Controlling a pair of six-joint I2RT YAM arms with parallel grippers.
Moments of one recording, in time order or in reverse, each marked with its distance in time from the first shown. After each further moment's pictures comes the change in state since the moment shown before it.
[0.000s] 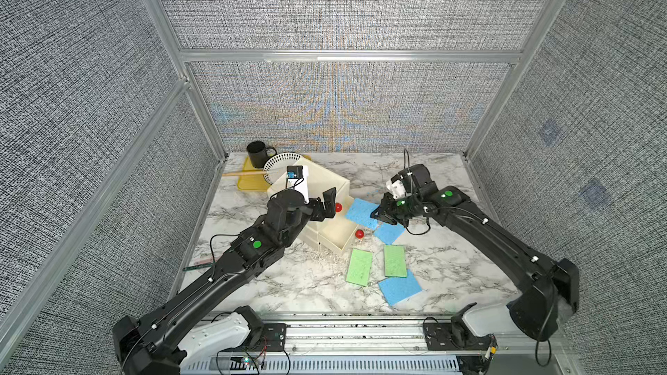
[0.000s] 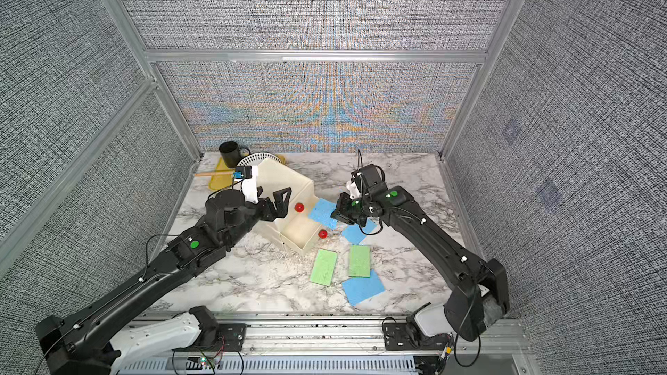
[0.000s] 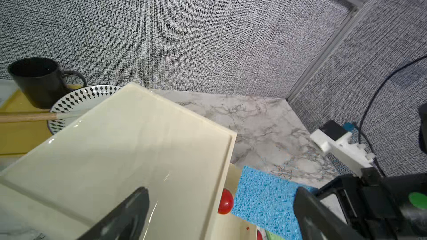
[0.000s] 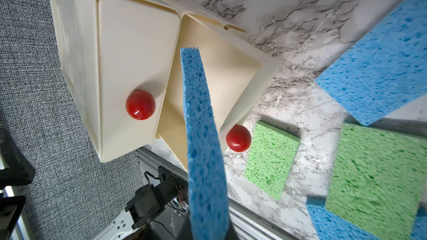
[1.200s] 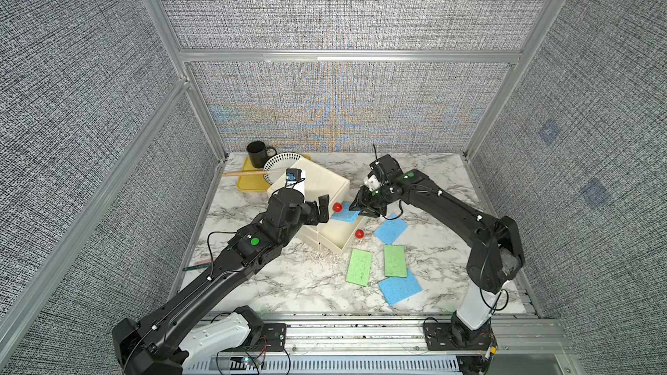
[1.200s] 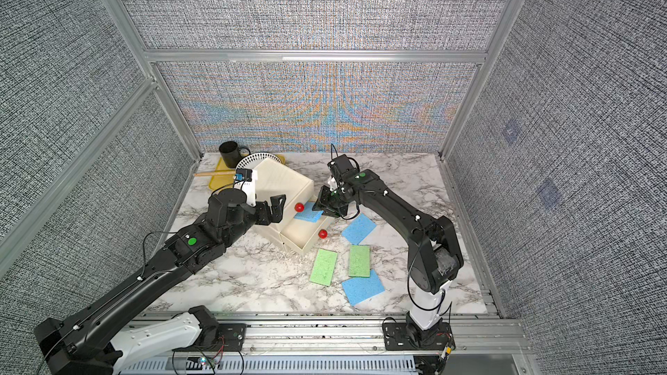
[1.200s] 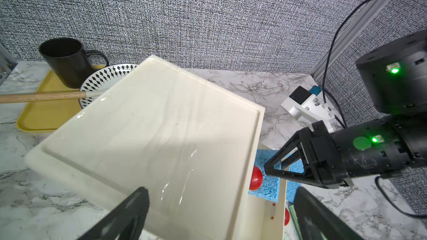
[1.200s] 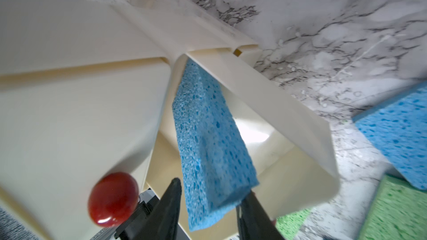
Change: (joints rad) left arm 0.040 -0.014 -0.008 -0.129 0.010 0.020; right arm 0.044 0.349 0.274 -0.089 0.020 -0.060
